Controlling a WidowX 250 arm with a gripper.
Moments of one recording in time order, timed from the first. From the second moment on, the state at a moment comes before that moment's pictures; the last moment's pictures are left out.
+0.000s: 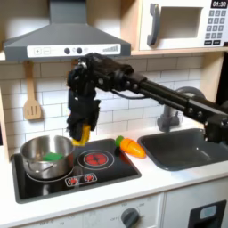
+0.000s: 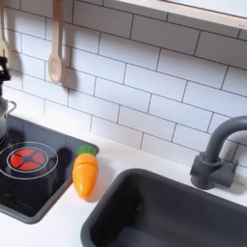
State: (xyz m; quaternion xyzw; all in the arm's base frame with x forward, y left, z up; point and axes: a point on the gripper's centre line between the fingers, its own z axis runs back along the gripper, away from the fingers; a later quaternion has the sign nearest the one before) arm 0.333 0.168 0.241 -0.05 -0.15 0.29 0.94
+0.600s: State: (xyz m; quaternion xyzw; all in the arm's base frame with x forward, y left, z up) arm 0.327 0.199 0.246 -0.04 -0.15 0.31 0.94
